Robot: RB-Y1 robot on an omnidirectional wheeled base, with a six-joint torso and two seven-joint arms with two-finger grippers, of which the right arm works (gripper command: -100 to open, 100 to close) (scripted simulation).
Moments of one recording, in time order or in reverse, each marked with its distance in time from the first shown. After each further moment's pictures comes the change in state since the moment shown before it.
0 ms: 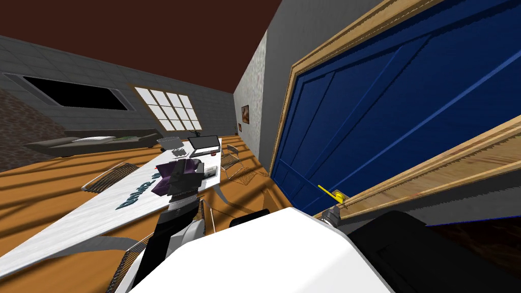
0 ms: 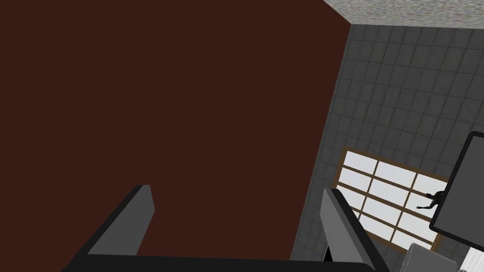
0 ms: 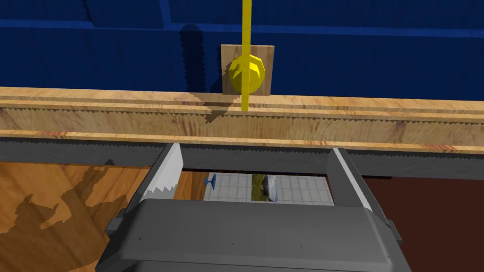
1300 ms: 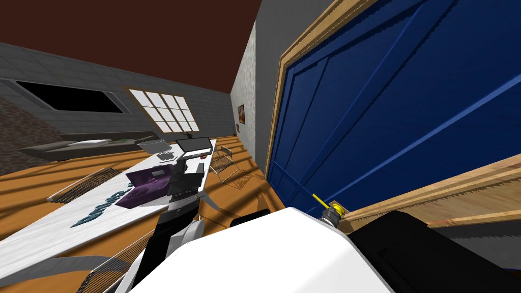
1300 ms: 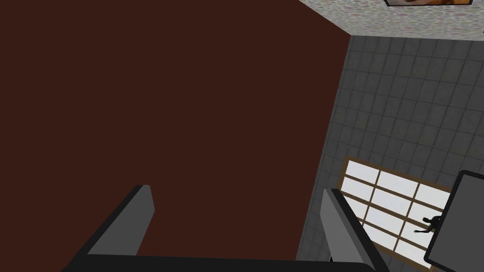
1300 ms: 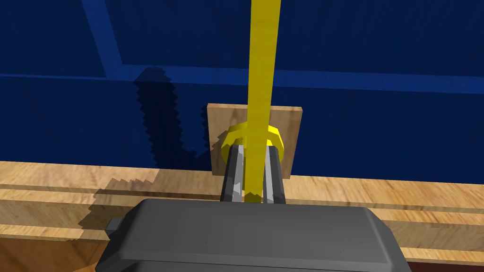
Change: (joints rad) arm -0.013 -0.028 -0.003 0.032 -0.001 -0.011 0.014
